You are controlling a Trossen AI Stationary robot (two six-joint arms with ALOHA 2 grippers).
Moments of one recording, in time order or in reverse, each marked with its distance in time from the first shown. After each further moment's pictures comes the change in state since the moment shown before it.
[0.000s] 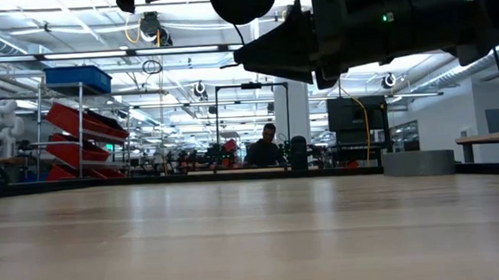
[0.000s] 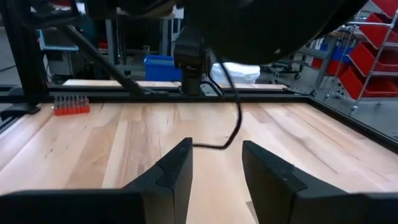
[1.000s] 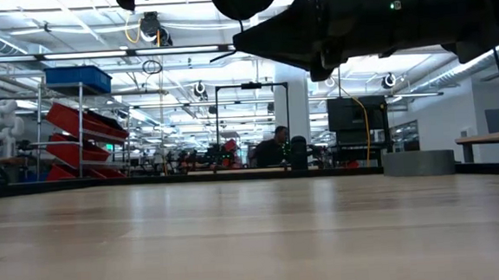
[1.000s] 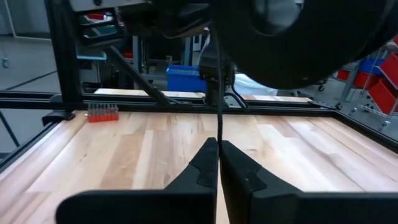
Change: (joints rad) left arm -0.007 0.000 -0.002 0.010 0.019 0.008; right arm 0.021 0.000 0.000 0.044 -0.084 -0.027
